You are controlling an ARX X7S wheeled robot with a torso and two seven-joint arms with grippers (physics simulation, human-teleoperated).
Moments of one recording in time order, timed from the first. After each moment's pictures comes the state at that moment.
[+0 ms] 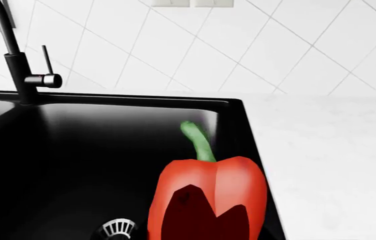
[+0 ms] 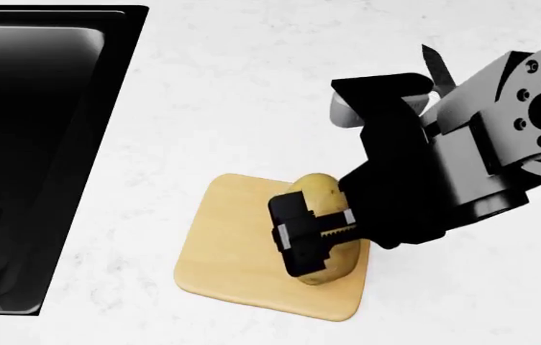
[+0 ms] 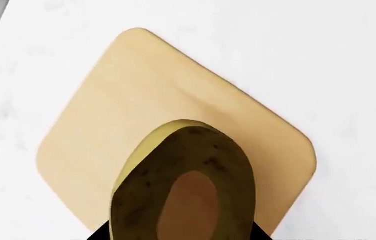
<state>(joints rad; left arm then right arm) -0.74 -1.24 0.83 0.51 -1.34 -0.06 -0.82 1.64 0.49 -1.04 0.61 1.66 1.46 0.20</state>
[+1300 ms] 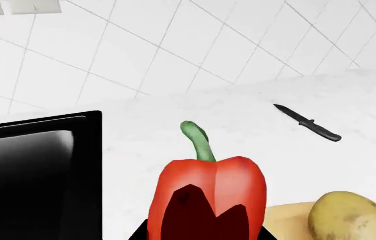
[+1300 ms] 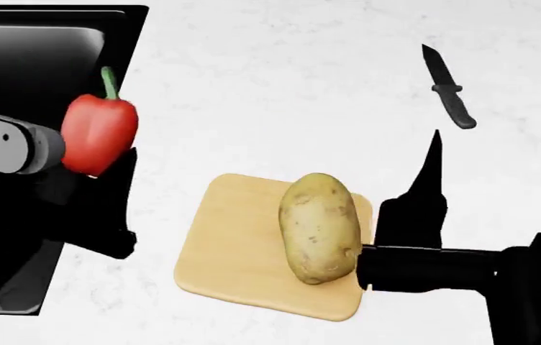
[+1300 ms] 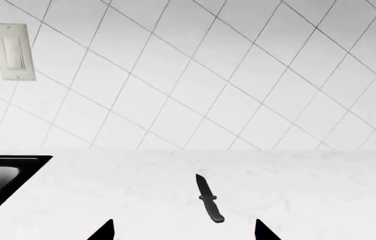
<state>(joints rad) -1.17 -0.80 0.93 0.50 -1.50 -0.50 -0.86 0.84 1.14 -0.44 -0.91 1.56 0.46 1.19</state>
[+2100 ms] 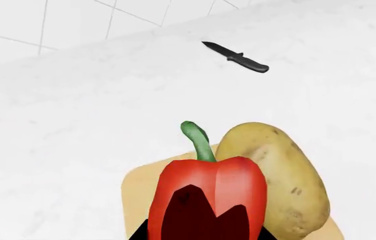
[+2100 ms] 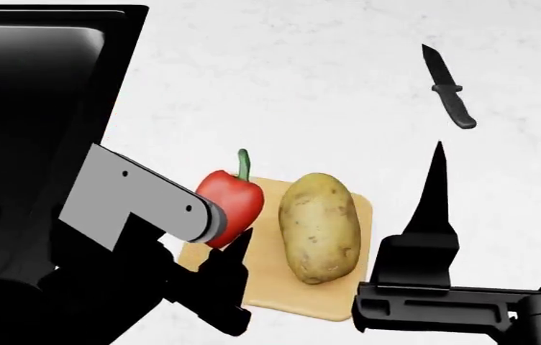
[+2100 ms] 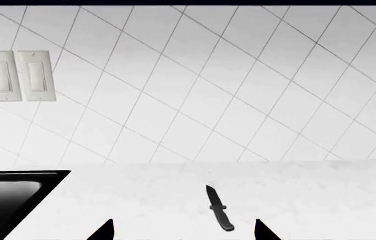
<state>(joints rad) -1.21 -0.54 1.08 0.39 -1.52 -0.63 -0.87 0.75 1.23 -0.37 -1.04 1.56 0.34 1.21</state>
